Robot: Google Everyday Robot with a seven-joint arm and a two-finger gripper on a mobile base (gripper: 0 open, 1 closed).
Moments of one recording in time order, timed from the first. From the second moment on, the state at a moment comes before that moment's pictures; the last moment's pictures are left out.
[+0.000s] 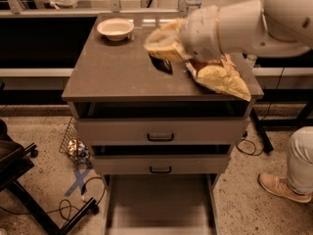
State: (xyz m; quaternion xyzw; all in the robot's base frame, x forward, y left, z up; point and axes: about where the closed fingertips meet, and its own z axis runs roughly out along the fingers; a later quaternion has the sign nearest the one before) arm 0.555 0.000 0.986 -0.61 0.56 0.19 0.53
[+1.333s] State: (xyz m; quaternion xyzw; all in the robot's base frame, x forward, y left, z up) arm 0.683 0.095 0.987 -0.64 0.45 0.23 0.57
